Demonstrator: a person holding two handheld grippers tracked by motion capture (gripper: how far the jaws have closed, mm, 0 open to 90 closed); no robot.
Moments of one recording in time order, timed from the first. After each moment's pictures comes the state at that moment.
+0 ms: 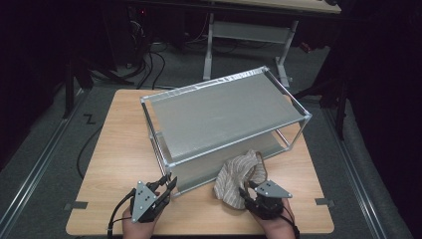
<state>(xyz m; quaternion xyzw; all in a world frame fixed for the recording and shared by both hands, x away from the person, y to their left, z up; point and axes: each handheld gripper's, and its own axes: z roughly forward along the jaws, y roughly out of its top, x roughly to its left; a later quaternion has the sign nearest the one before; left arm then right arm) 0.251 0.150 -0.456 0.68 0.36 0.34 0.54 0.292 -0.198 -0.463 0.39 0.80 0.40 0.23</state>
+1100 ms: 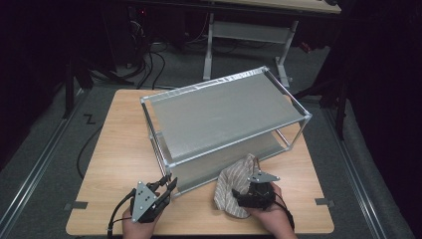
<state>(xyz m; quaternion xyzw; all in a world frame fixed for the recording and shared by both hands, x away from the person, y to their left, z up) 0.250 0.150 -0.457 0.68 0.36 0.34 0.54 0.336 -0.193 -0.498 0.41 0.83 0.34 0.15</state>
